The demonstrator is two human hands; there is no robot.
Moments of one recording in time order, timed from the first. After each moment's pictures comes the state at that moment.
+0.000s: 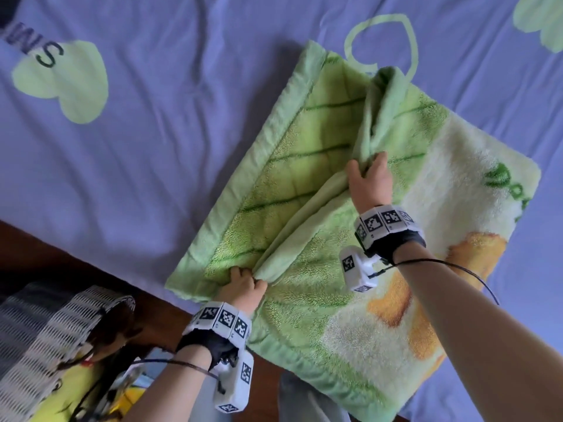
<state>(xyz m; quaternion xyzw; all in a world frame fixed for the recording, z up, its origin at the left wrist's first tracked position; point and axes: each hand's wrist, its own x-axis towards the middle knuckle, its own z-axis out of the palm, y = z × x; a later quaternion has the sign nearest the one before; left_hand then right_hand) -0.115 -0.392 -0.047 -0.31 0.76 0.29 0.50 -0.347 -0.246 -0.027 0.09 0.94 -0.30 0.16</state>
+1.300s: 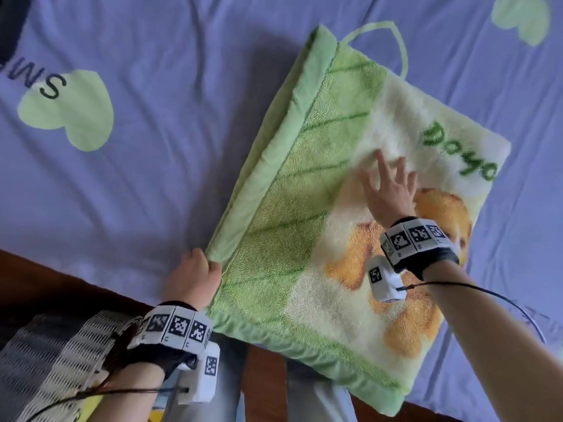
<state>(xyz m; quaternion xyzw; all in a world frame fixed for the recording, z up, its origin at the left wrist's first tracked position) -0.137 -0.496 -0.017 -0.32 0.85 0.22 0.36 -0.335 -0.220 -0.009 0.08 0.94 -0.14 0.31</state>
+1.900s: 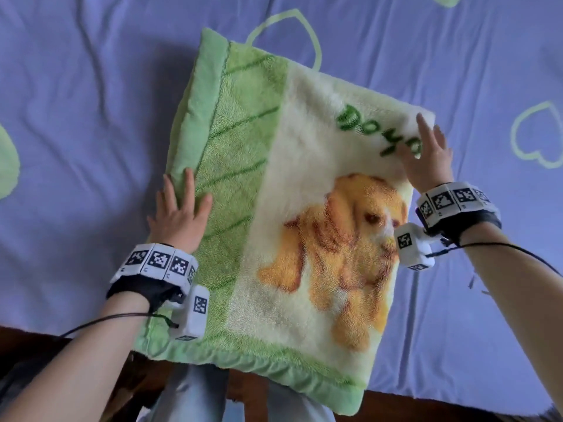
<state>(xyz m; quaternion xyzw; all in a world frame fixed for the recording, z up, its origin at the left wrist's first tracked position) -0.265 -0.424 -0.034 -0.21 0.91 0.20 0.30 -0.402 -0.040 0.001 0.16 0.96 -0.18 0.14</state>
